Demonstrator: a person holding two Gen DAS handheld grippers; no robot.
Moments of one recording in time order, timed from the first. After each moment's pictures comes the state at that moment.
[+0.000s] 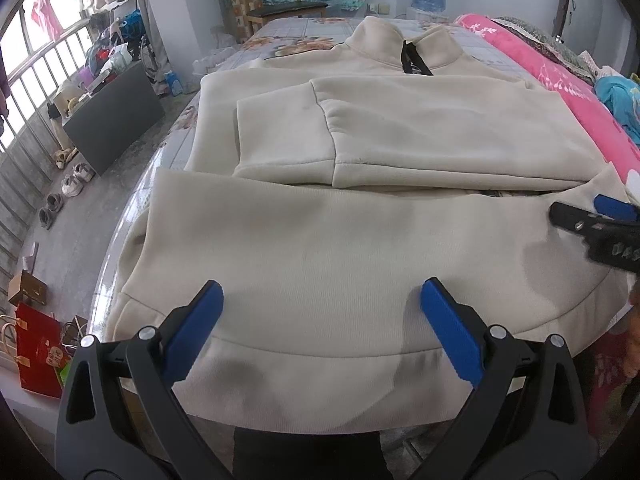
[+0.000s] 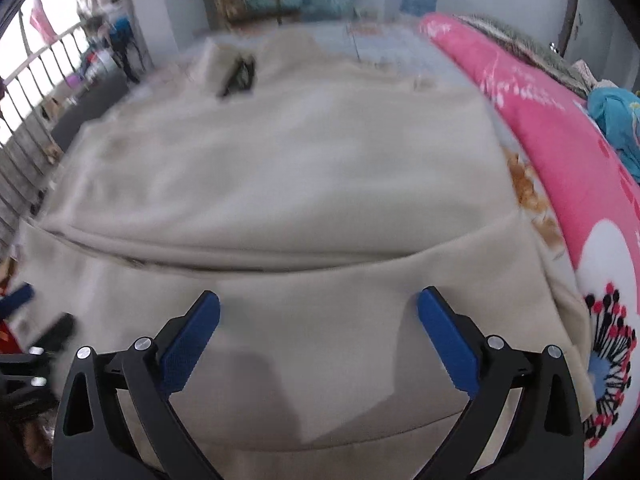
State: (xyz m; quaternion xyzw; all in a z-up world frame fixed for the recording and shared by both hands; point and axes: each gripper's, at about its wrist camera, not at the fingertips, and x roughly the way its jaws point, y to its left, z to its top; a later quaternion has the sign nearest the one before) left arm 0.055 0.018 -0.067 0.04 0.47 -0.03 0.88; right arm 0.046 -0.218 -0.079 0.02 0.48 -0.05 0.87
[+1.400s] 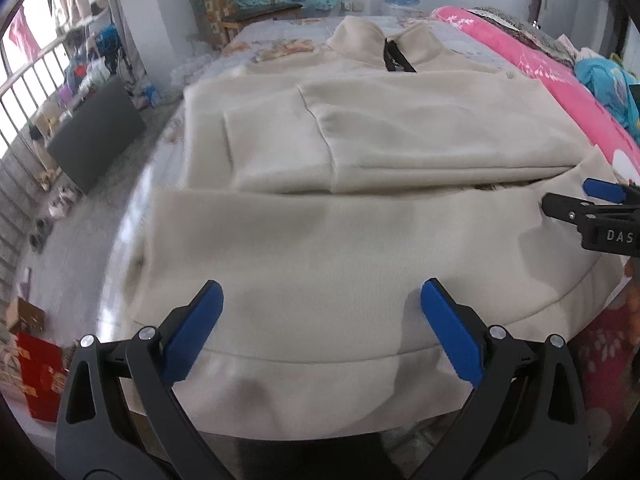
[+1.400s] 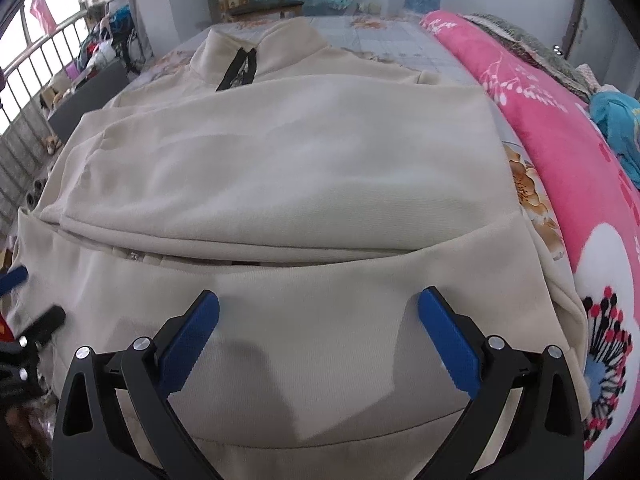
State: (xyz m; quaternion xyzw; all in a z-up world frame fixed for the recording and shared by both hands) left arm 0.060 0.028 -0.059 0.07 0.46 -0.07 0.88; right arm 0.049 -0.218 -0.078 0.02 0.51 -0.04 0.86
